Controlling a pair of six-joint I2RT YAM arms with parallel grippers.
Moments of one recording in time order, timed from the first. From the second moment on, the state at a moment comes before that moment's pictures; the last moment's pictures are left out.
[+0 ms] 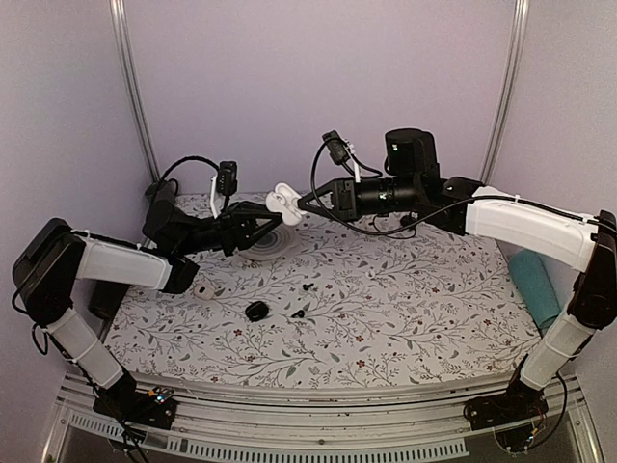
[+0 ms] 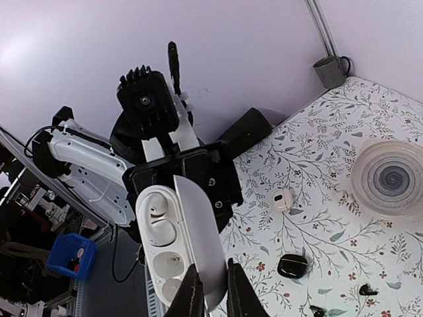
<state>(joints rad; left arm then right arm) -0.58 1.61 0.75 1.38 0.91 -0.76 0.82 1.63 1.44 -0.04 -0.60 0.43</state>
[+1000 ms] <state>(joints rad) -0.58 1.52 0.75 1.08 0.89 -0.60 0.85 1.63 1.56 -0.34 -0.32 0.11</state>
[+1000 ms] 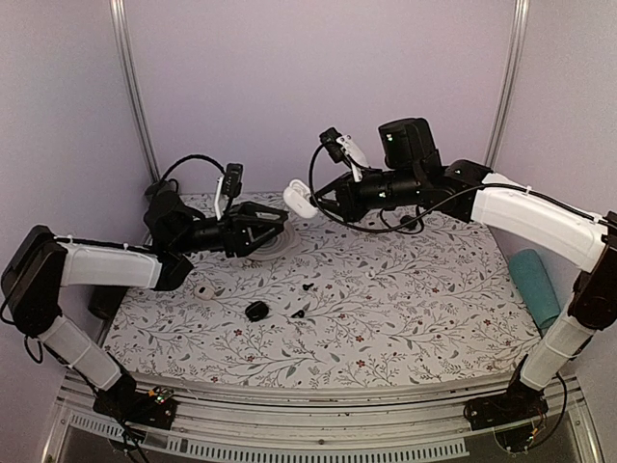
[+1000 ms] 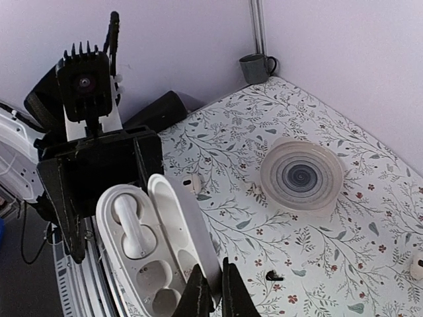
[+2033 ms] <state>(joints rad) -0.58 1.48 0.97 0.45 0.93 -0.30 0.98 1.65 1.67 -0.53 0.05 -0.18</state>
